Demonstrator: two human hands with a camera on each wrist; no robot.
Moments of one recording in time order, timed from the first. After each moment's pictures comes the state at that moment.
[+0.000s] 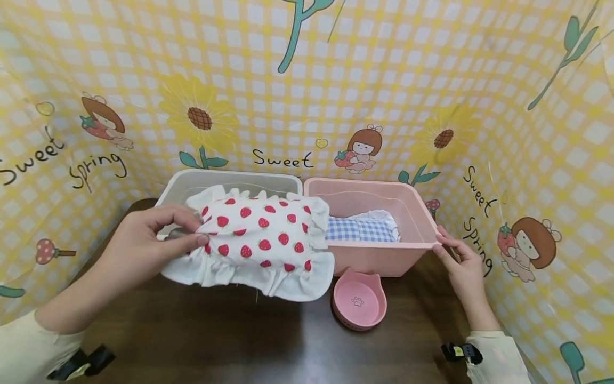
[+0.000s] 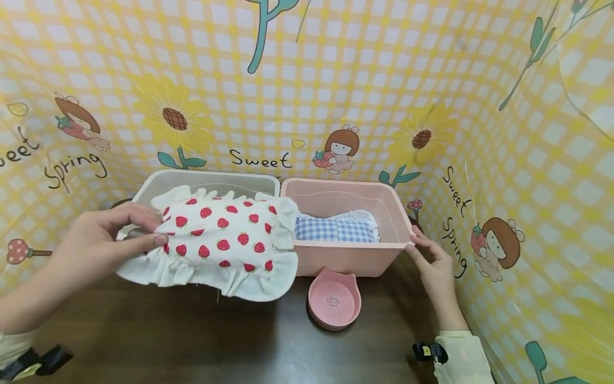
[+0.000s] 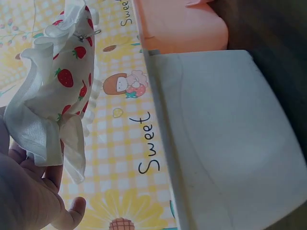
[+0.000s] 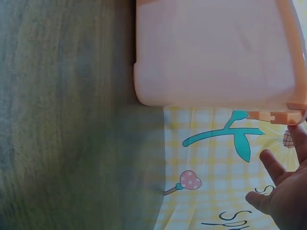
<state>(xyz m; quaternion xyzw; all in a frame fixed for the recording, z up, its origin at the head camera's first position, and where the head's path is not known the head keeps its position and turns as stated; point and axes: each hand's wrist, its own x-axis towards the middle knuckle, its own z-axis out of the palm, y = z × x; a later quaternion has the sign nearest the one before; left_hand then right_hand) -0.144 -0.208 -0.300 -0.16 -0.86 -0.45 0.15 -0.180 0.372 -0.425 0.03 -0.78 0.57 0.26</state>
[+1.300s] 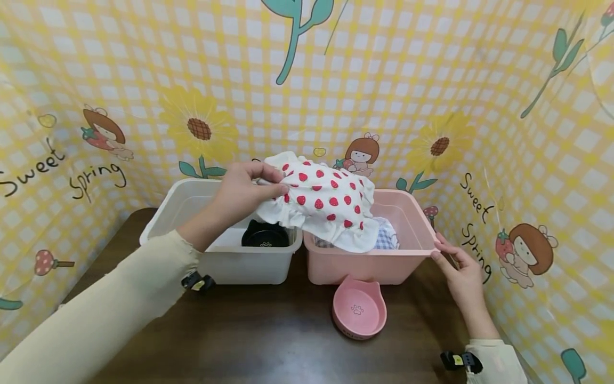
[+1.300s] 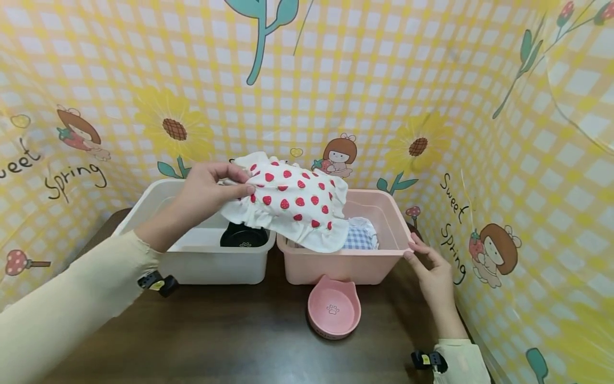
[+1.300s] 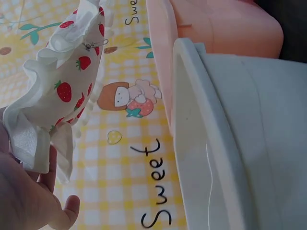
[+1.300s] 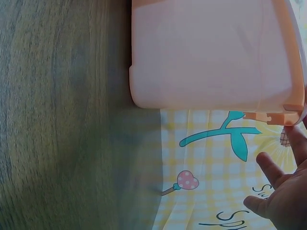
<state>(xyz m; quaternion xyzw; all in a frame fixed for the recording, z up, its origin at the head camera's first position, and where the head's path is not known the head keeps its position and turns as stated) -0.255 -0.097 -0.272 -0.17 -0.83 -0.53 0.08 -0.173 0.364 -0.418 0.01 -0.80 0.54 0.26</state>
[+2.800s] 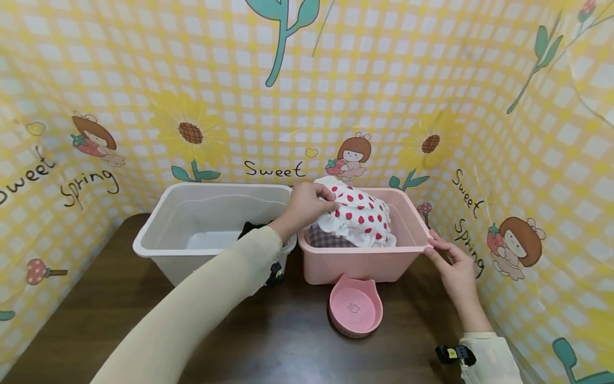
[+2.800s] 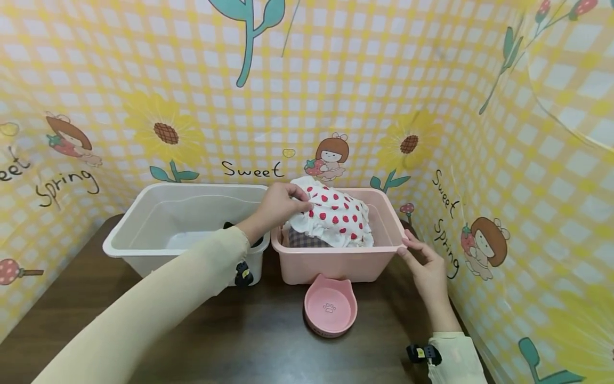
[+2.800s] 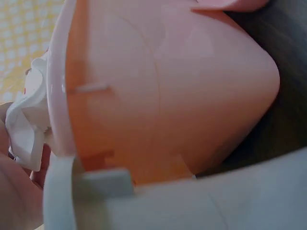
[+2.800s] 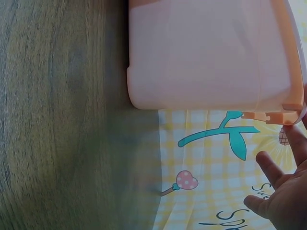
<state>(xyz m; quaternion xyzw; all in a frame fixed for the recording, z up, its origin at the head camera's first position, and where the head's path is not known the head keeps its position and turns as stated) -0.318 0.031 -0.346 -0.18 -0.86 -0.48 0.05 -0.189 0.382 -0.439 0.00 -0.78 0.56 0.26</state>
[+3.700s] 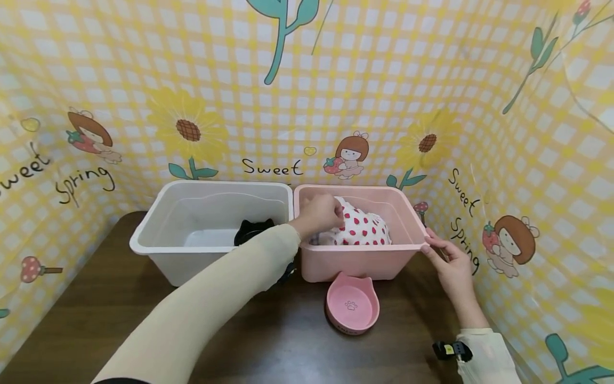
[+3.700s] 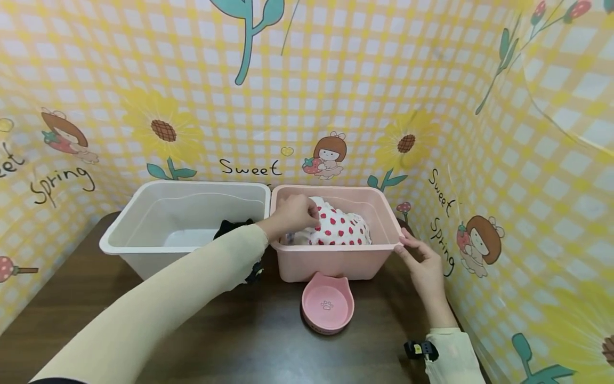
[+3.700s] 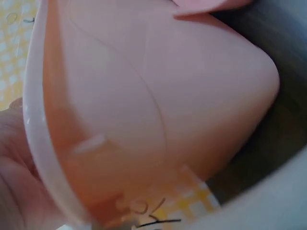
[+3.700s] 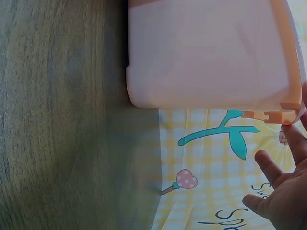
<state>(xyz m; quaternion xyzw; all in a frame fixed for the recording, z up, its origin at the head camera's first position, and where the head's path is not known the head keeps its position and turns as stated) -0.309 0.060 -0.348 -0.23 -0.93 -0.29 -0.02 -0.188 0.384 -0.436 0.02 -0.79 0.55 0.27</state>
